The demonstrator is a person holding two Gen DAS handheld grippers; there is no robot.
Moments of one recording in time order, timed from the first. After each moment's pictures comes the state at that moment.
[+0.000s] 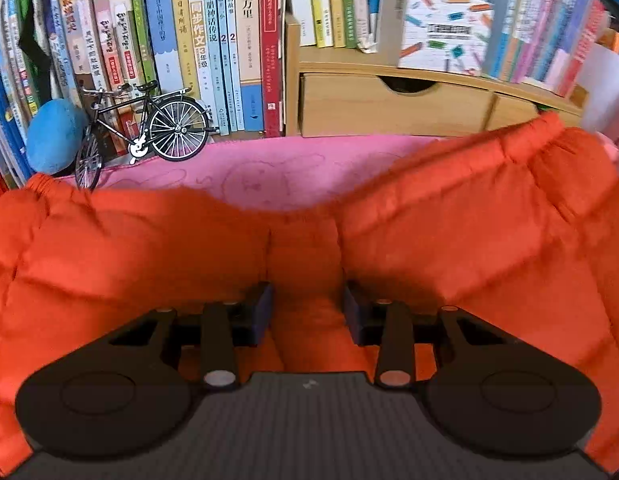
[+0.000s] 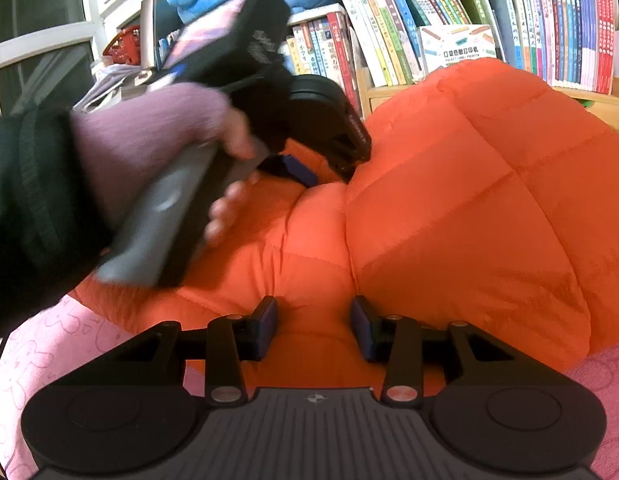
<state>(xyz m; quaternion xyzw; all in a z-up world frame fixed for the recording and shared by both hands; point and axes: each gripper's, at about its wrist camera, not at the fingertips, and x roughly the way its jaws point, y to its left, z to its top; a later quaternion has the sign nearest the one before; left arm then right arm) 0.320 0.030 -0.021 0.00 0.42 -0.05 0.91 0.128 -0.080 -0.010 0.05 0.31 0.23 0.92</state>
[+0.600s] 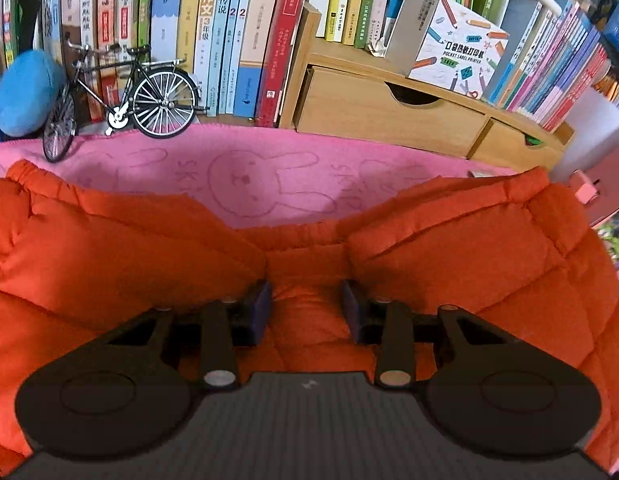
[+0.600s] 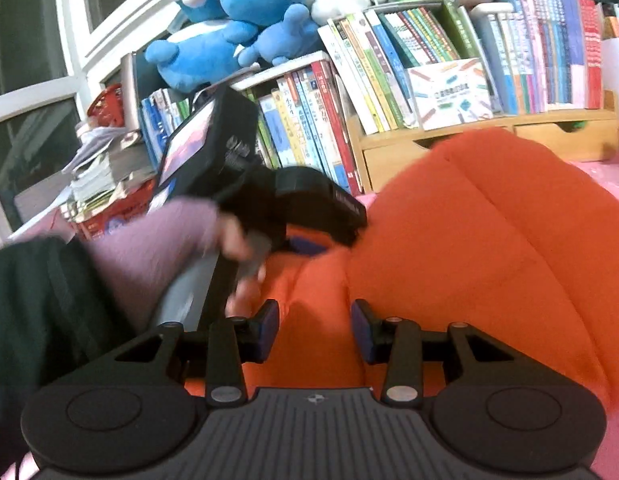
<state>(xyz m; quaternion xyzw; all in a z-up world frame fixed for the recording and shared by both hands) 0.333 0.066 -0.027 -0.08 0.43 -0.11 0.89 0.178 -0.069 0.023 0.11 0.28 0.21 0.93</state>
